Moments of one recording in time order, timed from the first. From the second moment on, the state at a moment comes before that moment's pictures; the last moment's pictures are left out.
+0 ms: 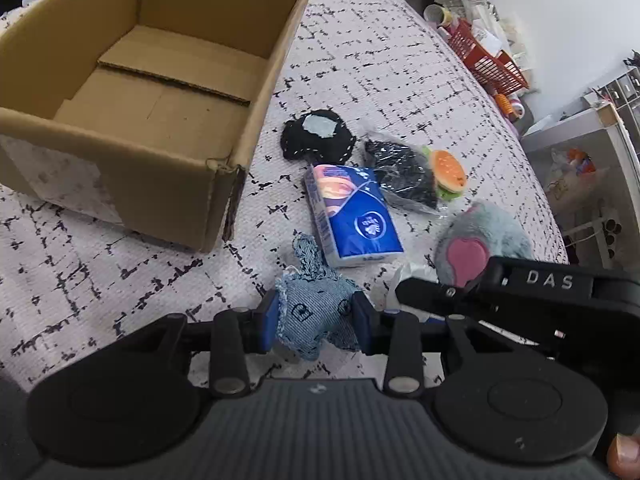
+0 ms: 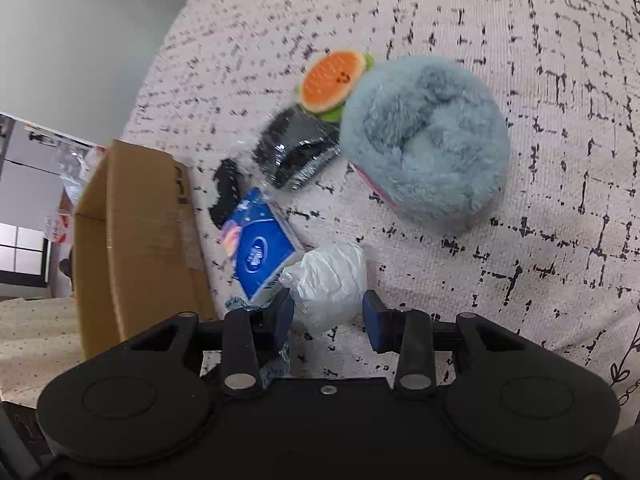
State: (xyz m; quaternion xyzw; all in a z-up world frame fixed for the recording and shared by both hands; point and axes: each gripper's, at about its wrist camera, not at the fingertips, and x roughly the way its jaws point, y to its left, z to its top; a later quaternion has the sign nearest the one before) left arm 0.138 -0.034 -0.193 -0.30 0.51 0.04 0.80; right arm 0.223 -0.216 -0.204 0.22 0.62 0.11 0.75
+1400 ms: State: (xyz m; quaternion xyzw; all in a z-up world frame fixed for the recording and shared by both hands) left arm 0.092 -0.007 -0.070 -0.19 0.41 0.06 0.89; right arm 0.149 -0.217 -0.100 0.23 0.34 0.27 0.87
